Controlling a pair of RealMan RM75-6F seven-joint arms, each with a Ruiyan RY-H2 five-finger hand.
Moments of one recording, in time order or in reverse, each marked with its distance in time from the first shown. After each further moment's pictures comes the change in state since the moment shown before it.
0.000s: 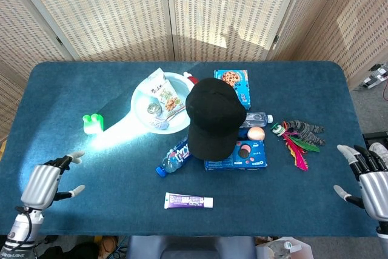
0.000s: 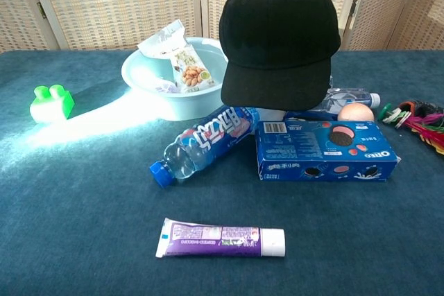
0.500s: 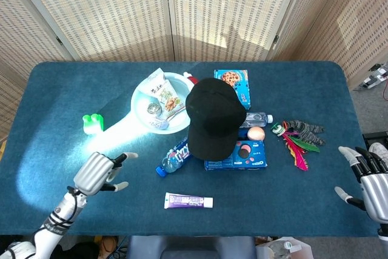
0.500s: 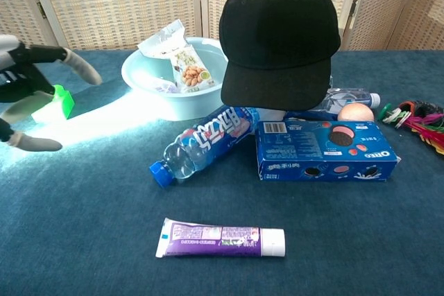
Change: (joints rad) left arm -0.229 -0.157 -0.024 0.101 0.131 -0.166 -0.063; right arm -0.012 -0.001 -0.005 0.006 -0.001 0.011 0.006
